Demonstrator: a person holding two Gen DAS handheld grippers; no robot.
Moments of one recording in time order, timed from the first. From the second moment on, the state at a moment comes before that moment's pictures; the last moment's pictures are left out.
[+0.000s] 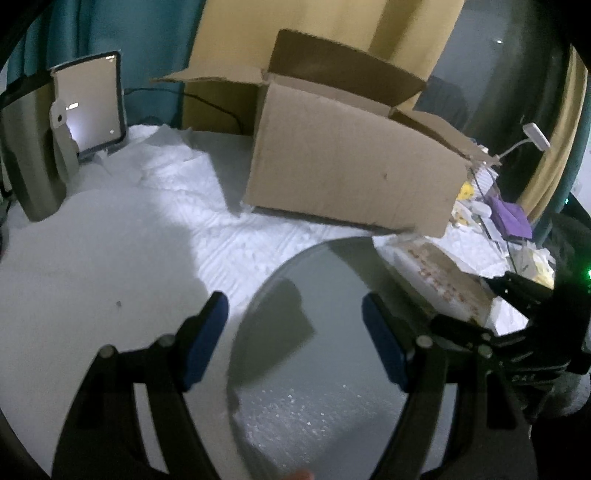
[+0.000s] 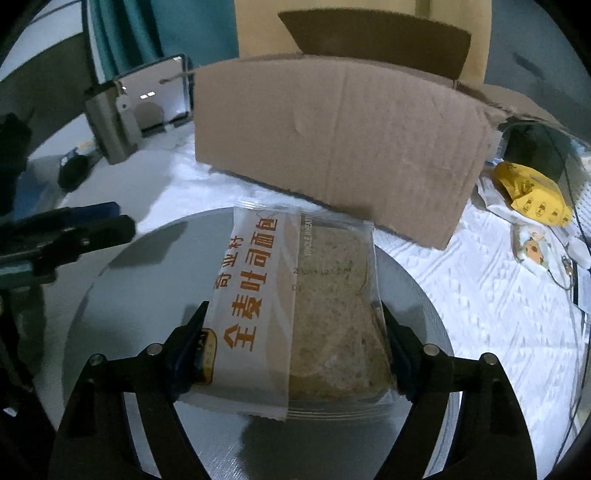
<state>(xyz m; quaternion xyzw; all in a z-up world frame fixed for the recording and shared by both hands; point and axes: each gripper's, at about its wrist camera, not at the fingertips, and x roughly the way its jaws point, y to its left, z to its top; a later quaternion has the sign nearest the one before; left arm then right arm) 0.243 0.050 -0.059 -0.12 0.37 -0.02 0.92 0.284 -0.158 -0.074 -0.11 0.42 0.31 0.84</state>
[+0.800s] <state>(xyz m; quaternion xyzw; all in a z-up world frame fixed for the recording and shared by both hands) 0.281 0.042 0.020 -0.09 0.29 -0.05 0.95 0.326 -0.179 0.026 -0.08 0.32 0.29 0.90</state>
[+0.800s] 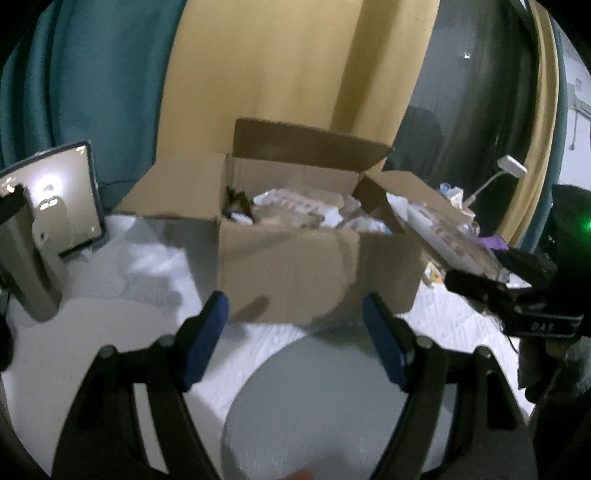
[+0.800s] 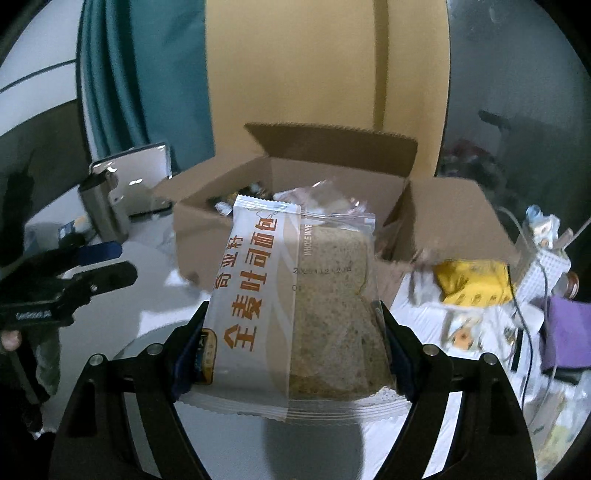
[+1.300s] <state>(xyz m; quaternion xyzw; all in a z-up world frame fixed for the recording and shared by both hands) 0.355 0.054 0.038 -0.08 0.26 -0.04 0.96 0.424 -0.166 0.029 -0.06 0.34 0.25 0.91</state>
